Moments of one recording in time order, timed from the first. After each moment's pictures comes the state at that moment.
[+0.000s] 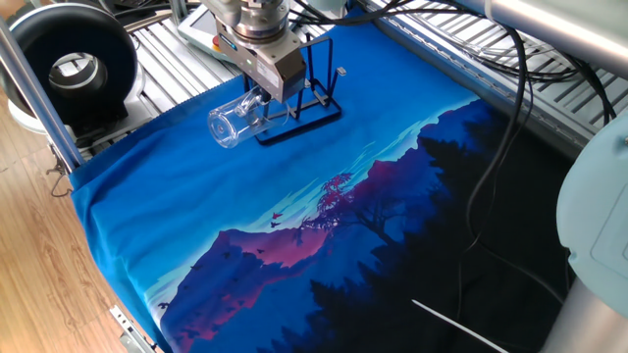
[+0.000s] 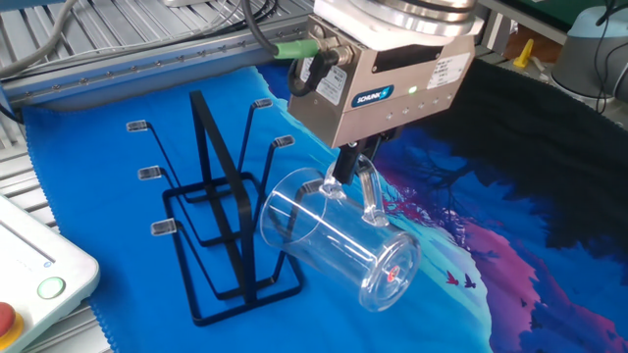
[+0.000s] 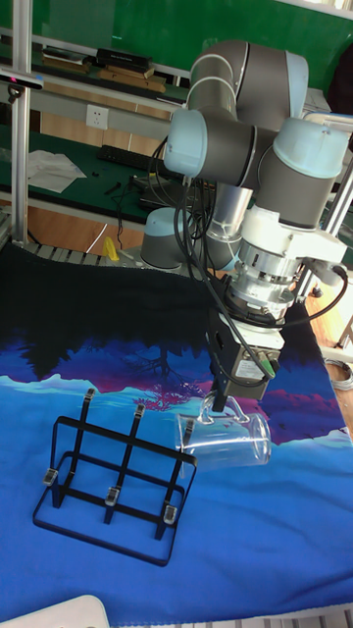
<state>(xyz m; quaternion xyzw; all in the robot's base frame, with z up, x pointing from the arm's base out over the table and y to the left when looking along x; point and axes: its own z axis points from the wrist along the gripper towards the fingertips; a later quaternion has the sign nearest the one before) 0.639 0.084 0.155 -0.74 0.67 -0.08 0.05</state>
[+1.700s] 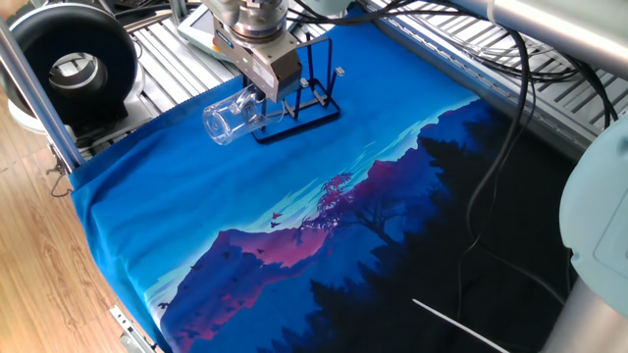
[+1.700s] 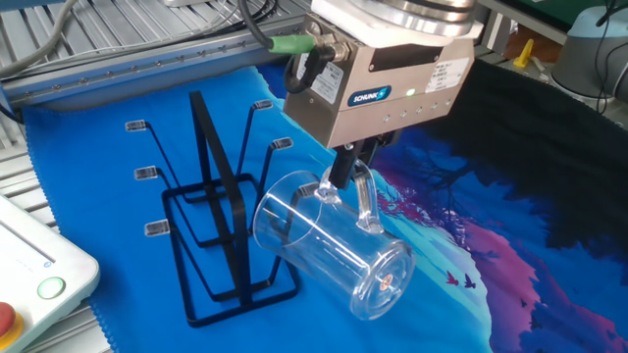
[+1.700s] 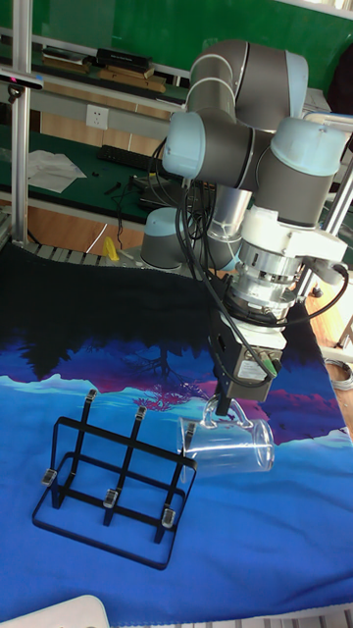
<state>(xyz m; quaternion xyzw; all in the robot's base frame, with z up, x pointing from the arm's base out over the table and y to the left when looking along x) 0.647 0.089 0.157 -0.73 0.68 -0.09 0.06</state>
